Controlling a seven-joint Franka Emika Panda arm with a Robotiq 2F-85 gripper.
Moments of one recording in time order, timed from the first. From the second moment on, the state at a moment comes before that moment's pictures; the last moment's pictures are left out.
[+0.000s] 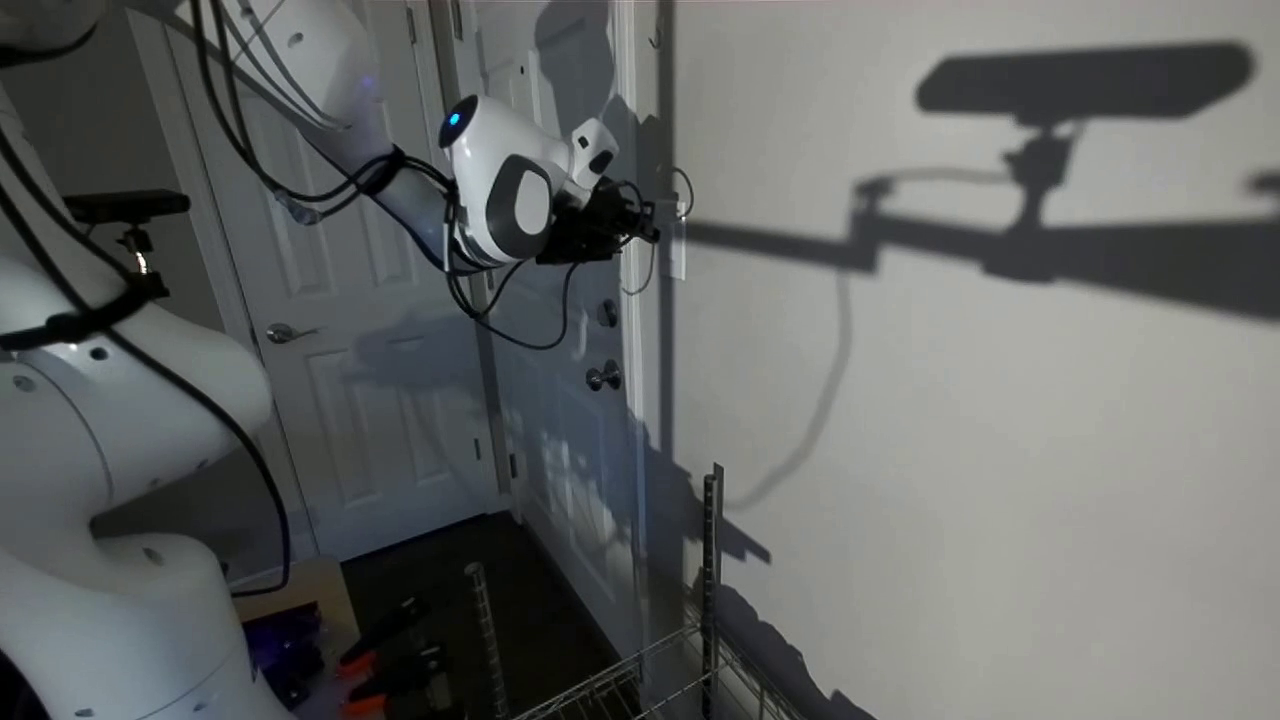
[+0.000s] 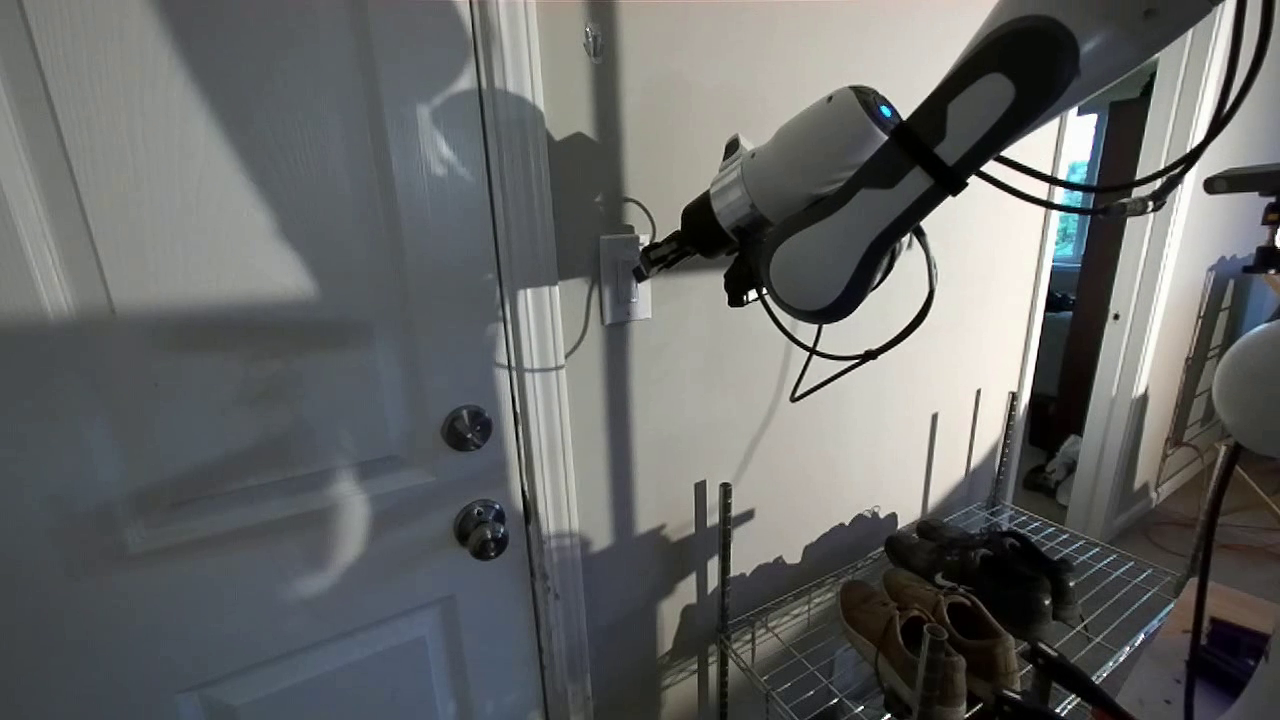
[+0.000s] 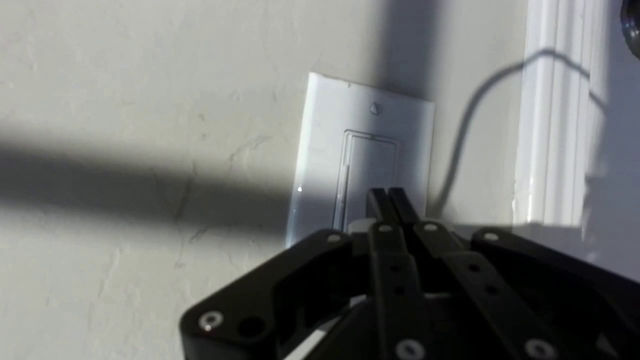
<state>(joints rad) -1.02 -0.23 1.31 -2.40 0.01 3.45 0.11</state>
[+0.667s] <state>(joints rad) -1.34 -0.27 1.63 -2.32 0.01 3.47 0.15</state>
